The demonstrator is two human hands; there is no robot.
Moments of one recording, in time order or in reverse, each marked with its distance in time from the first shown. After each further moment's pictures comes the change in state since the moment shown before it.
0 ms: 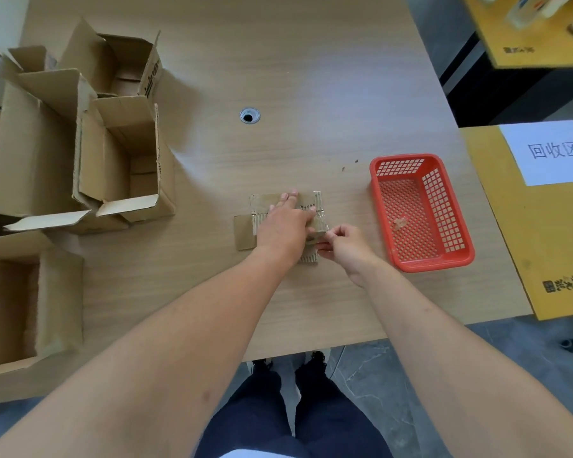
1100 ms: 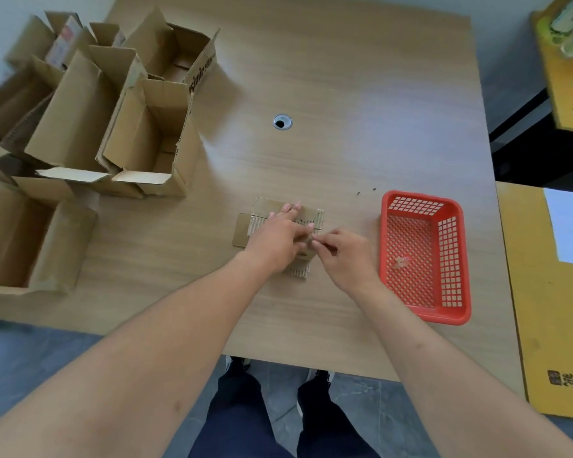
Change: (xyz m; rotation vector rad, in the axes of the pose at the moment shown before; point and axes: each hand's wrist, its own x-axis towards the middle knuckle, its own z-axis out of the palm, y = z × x) left_hand 0.003 0.006 0.010 -0.143 0.015 -0.088; right_hand 0.011 -0.032 -0.041 -0.774 -0.135 -0.922
